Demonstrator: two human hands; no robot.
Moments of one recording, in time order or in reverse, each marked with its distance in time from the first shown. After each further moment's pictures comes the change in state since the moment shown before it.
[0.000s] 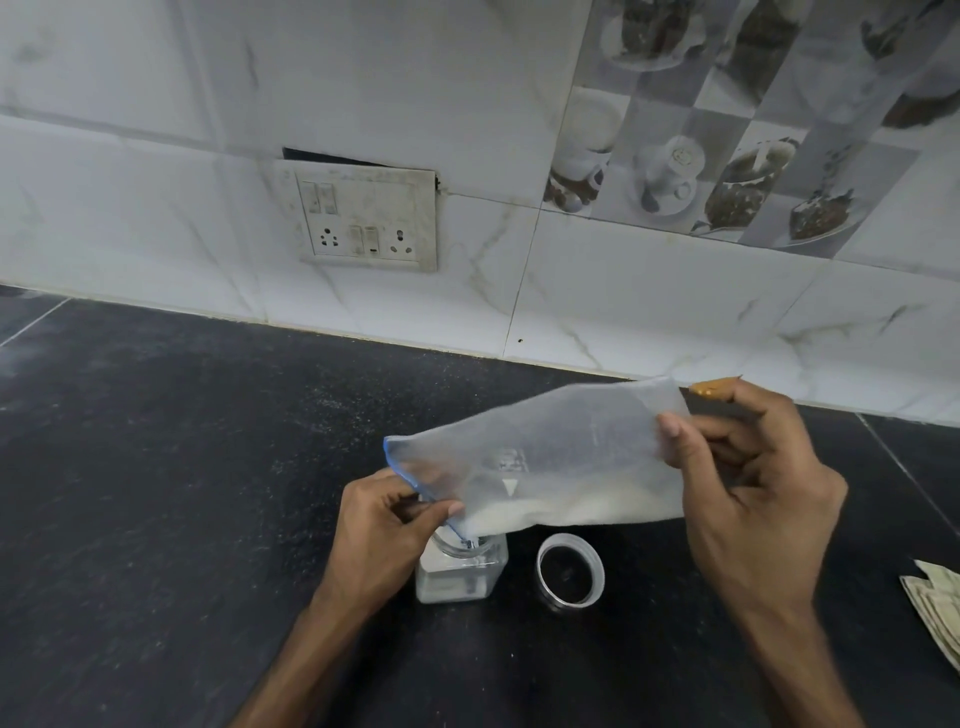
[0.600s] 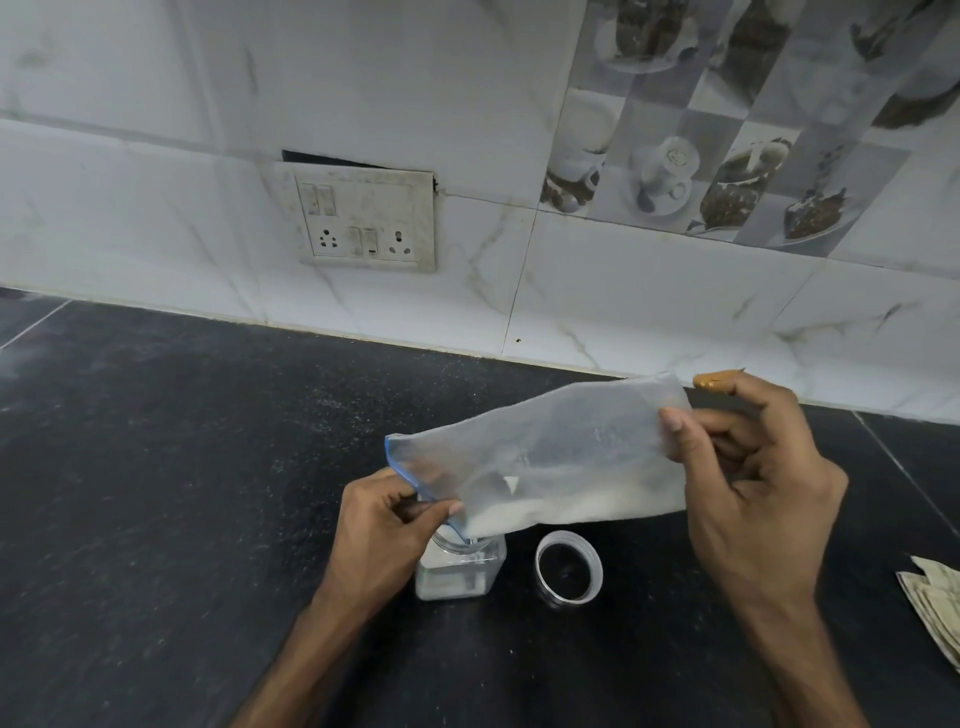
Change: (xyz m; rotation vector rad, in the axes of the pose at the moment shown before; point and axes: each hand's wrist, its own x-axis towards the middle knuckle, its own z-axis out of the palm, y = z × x) left_hand -0.004 0.004 0.000 0.010 0.004 -0.016; right_hand 0.001 -0.002 -0.005 0.009 0.008 0.017
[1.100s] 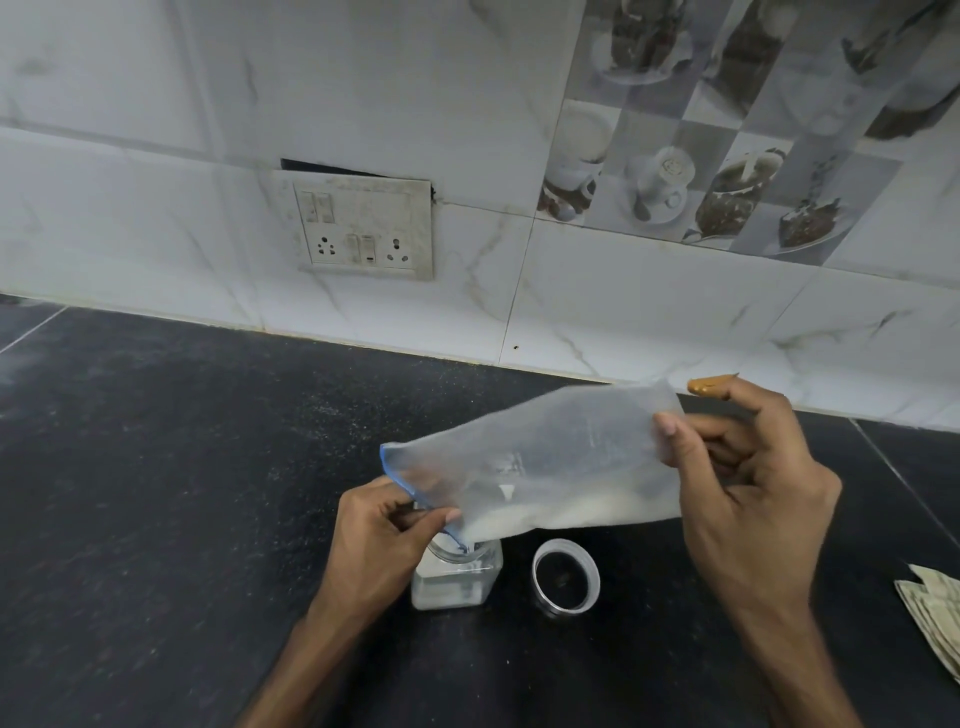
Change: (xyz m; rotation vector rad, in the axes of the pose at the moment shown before) left_hand 0.000 0.002 0.001 0.000 0.008 0.000; right_hand 0.004 0.003 0.001 0.017 0.009 -0.014
